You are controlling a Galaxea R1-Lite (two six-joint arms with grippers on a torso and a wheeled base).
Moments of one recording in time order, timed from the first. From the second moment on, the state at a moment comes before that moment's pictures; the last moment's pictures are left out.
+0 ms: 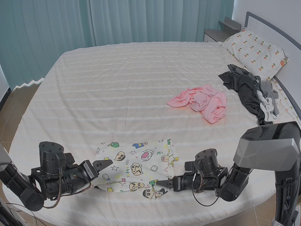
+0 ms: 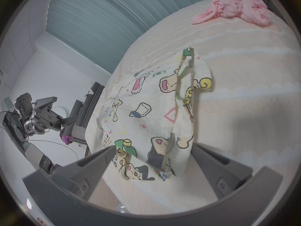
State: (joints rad) left arm -0.40 1.74 -0.21 -0.99 -0.09 -0.88; right arm 0.63 2.35 -0.65 -1.09 0.28 0.50
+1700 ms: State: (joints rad) left arm -0.40 1.74 -0.21 -0.99 -0.09 -0.88; right arm 0.68 2.22 -0.39 -1.16 0.29 0.51
